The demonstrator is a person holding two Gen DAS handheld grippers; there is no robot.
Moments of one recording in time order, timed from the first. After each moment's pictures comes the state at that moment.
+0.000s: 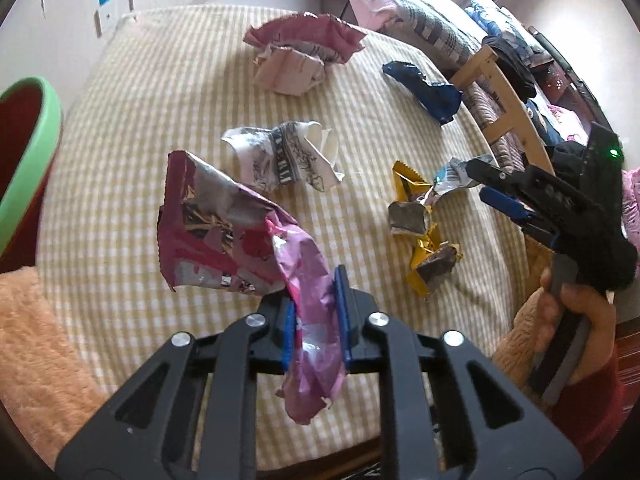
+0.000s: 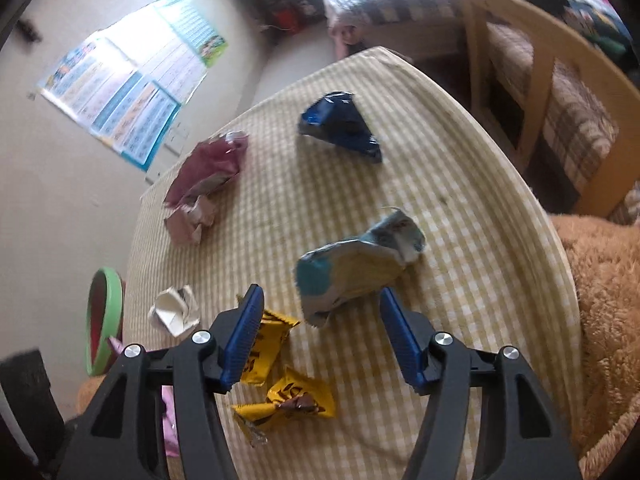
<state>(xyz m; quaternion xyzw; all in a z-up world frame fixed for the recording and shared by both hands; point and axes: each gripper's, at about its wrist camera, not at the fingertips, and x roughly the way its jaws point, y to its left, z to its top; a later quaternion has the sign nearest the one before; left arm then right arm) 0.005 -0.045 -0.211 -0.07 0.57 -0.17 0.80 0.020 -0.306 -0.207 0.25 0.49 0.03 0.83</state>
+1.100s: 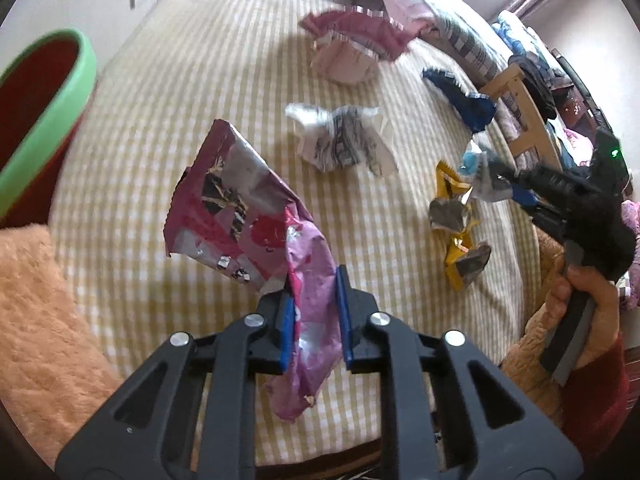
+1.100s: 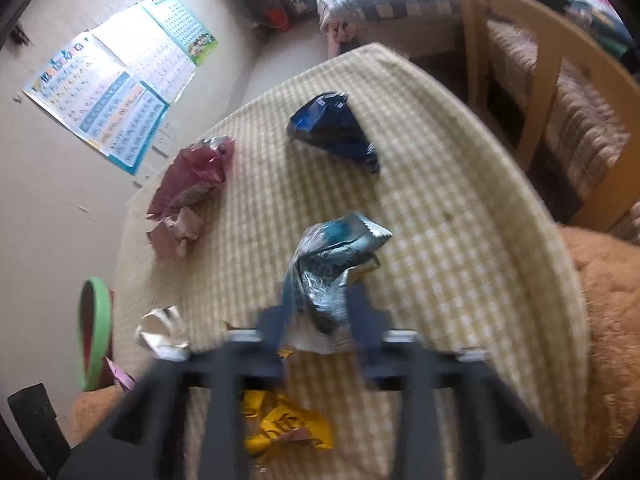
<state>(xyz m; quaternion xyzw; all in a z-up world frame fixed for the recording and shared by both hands) -0.002 -0.011 -0.223 -0.11 0.57 -0.13 0.80 0.042 -0.307 -0.214 0.25 0.50 0.02 0.83</state>
